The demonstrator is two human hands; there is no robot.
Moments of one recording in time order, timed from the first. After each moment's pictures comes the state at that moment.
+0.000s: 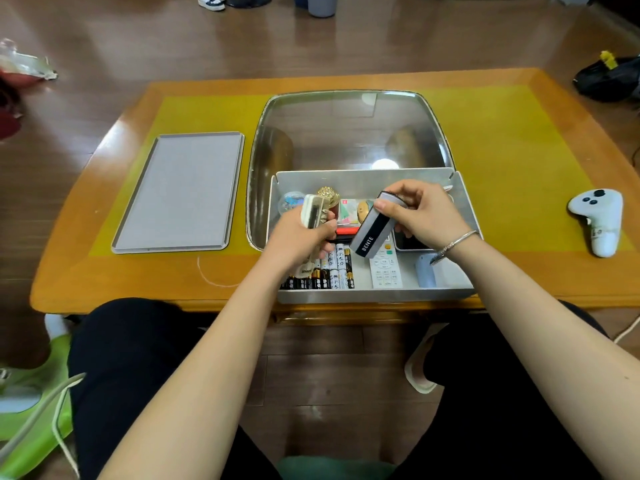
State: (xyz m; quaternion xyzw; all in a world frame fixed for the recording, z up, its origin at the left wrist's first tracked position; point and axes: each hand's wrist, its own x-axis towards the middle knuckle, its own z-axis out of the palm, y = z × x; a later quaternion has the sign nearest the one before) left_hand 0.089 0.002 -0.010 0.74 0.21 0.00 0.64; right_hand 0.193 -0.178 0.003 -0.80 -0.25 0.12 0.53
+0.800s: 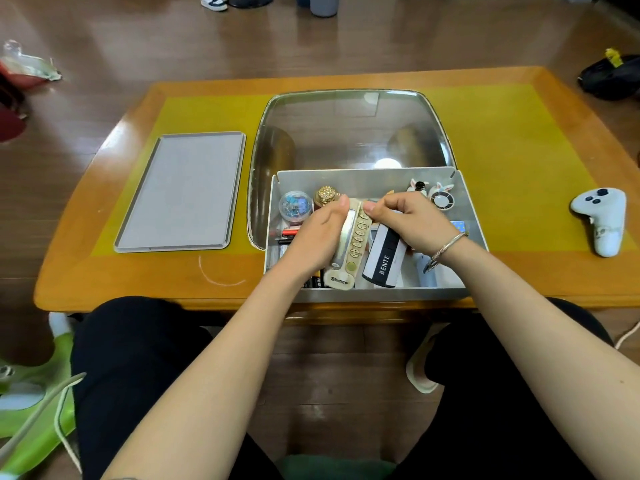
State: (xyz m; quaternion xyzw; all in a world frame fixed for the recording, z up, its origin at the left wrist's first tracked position) left_hand 0.094 -0.026 0.000 0.80 0.12 0.02 0.59; right_hand 0.178 -0.168 0.008 -0.83 -0.26 0.18 0.47
